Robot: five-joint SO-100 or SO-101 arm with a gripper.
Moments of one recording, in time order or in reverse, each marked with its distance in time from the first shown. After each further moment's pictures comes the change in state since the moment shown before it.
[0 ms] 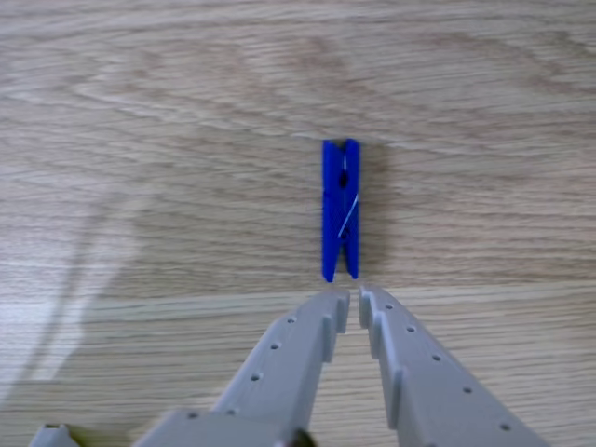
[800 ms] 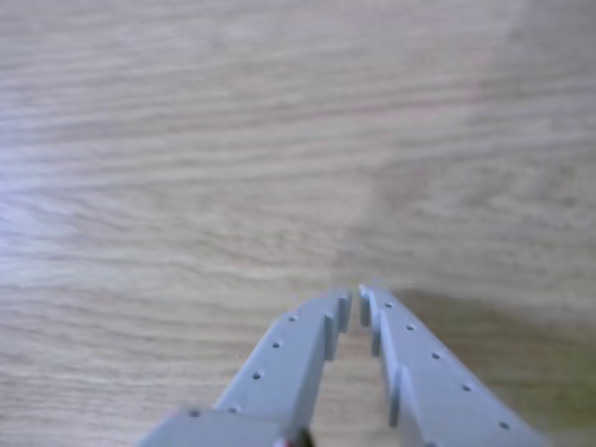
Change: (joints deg) arm -47.8 73.4 49.5 3.3 52.8
